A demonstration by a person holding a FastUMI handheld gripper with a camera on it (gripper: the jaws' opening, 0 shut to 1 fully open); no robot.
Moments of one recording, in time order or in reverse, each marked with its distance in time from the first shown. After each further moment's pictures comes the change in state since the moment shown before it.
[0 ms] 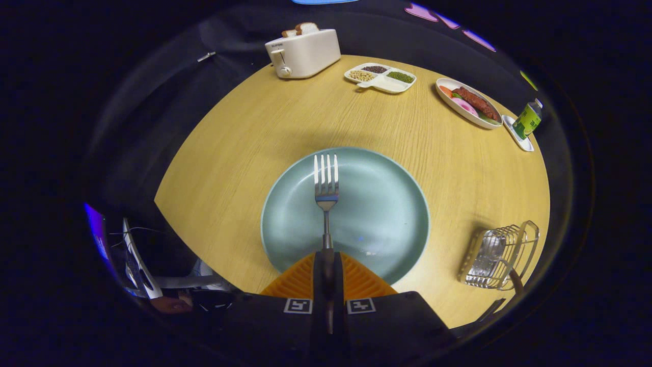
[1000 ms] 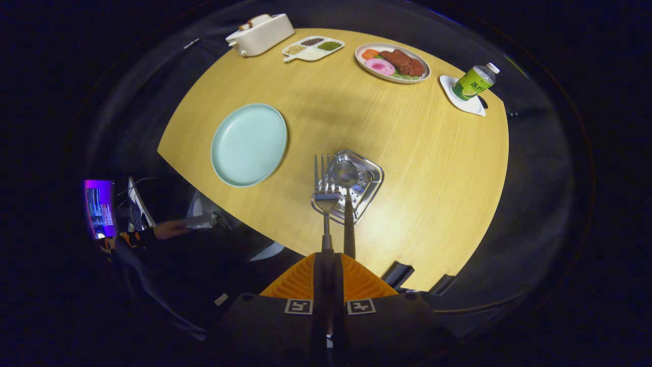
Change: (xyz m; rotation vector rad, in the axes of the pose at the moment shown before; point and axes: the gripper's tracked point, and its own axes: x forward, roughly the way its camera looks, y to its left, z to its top) arm -0.166 -0.205 -0.064 -0.060 0.442 -0.046
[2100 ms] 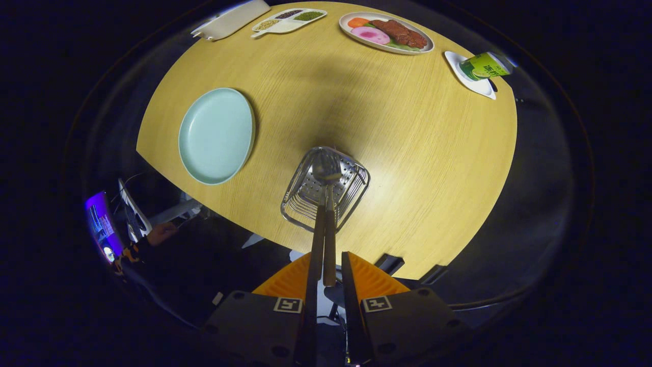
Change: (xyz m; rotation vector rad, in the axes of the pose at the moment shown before) arm 0.020 -0.018 0.027 0.051 0.148 -0.027
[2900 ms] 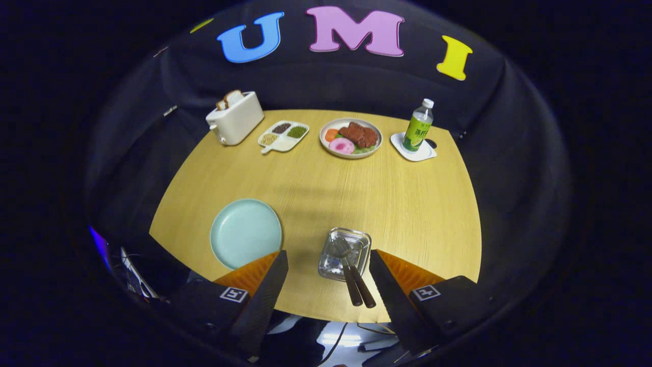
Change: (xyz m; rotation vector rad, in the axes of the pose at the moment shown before) arm -0.080 0.041 0.037 0.239 -0.882 -0.066
